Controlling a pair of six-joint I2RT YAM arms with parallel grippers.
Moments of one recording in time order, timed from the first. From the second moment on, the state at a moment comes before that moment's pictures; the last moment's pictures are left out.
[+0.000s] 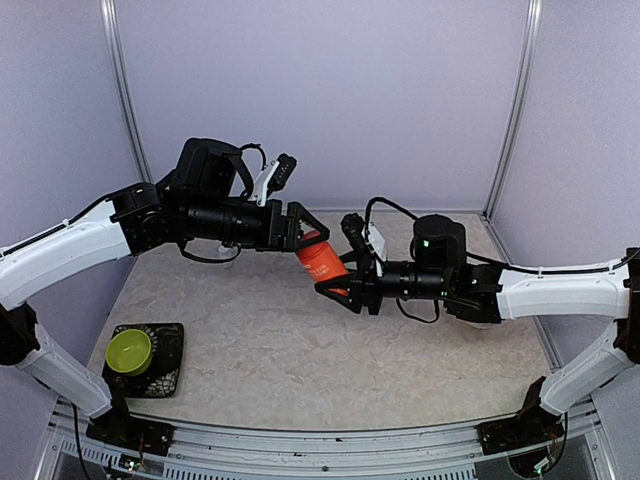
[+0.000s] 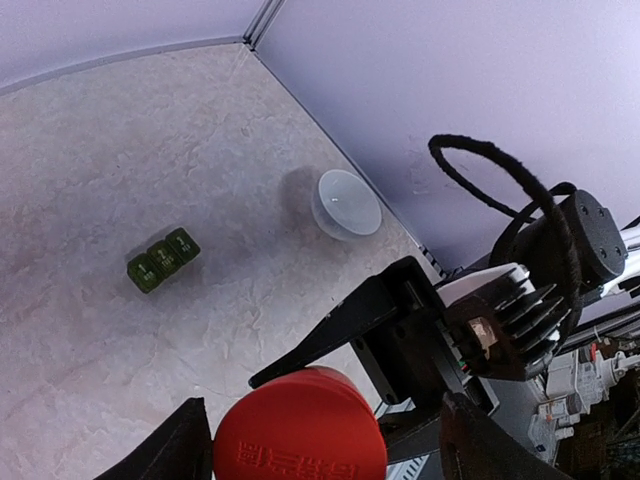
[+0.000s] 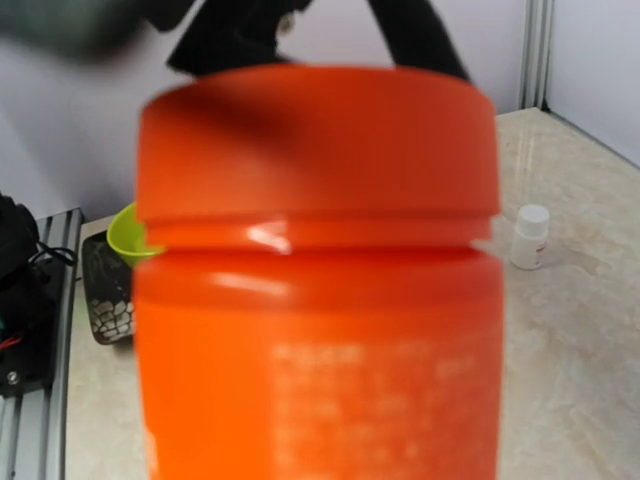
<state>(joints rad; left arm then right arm) -0.92 1.43 1.43 -0.45 0.23 -0.52 0.95 1.41 0.89 0.34 -0.32 0.02</state>
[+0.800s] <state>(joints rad) -0.91 1.45 1.43 -0.44 0.33 -0.45 0.90 1.36 0.86 0.36 -0.44 0.08</state>
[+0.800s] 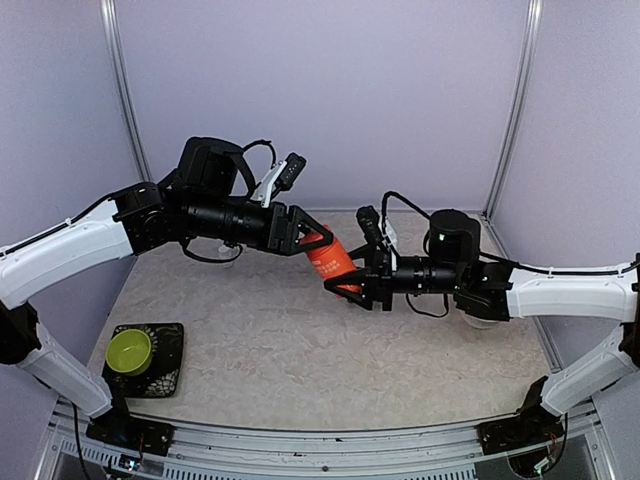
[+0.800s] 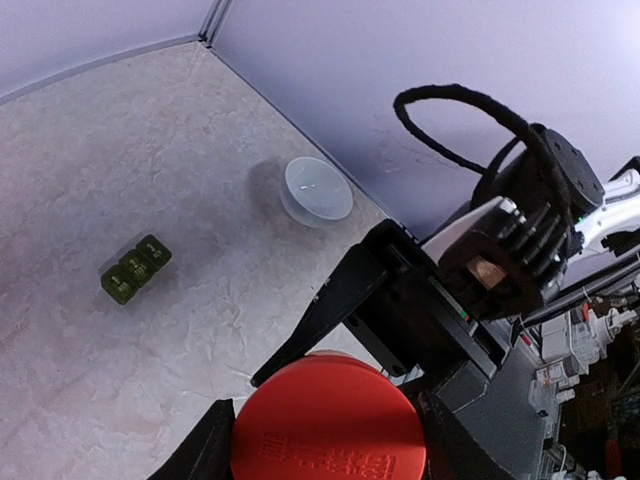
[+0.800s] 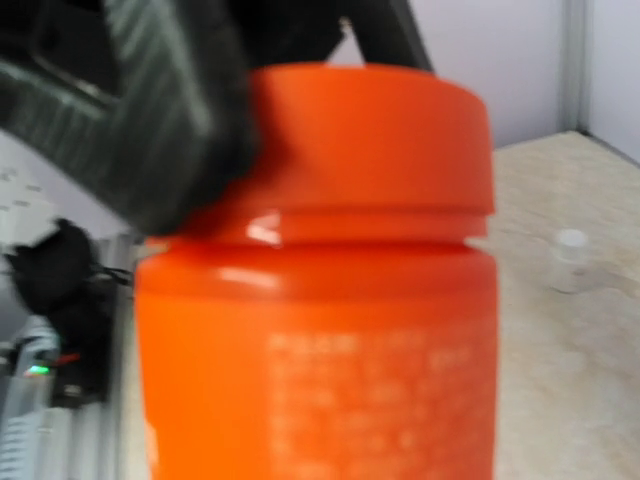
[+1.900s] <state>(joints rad) -0.98 1.39 1.42 -0.39 0.44 -0.22 0.82 1.40 0.82 0.66 -0.96 0.48</state>
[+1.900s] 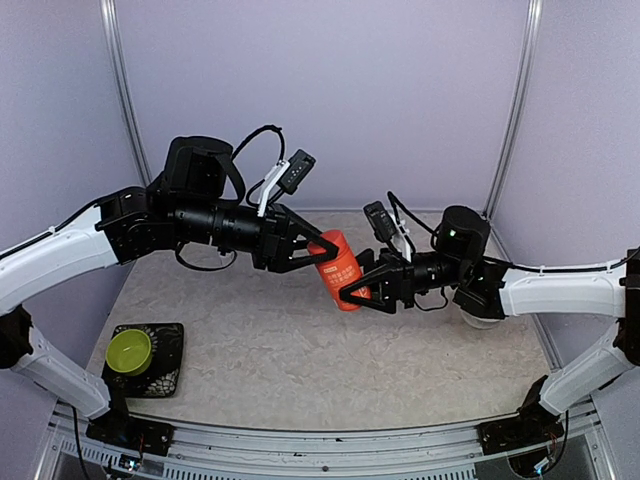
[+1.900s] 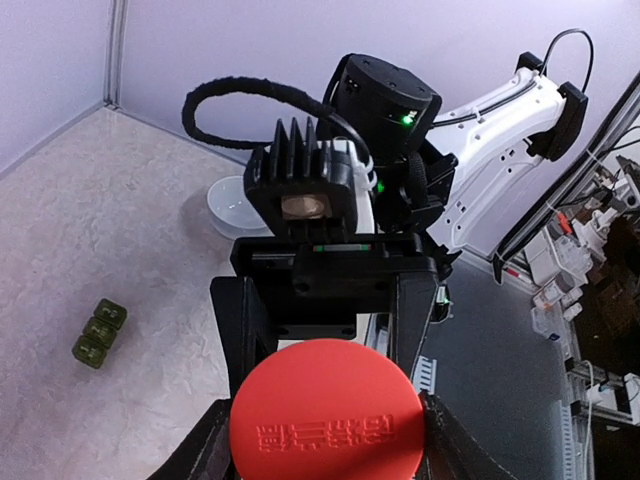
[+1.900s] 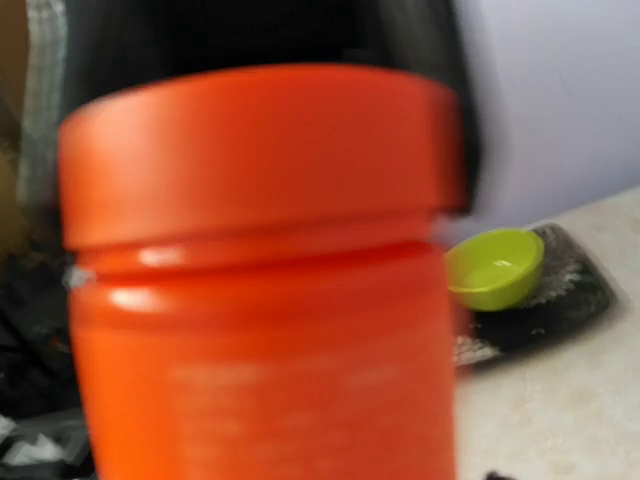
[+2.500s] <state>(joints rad) -0.89 1.39 1.41 -0.46 0.12 -0.20 0.78 1.30 0.83 0.25 -0.56 0.22</state>
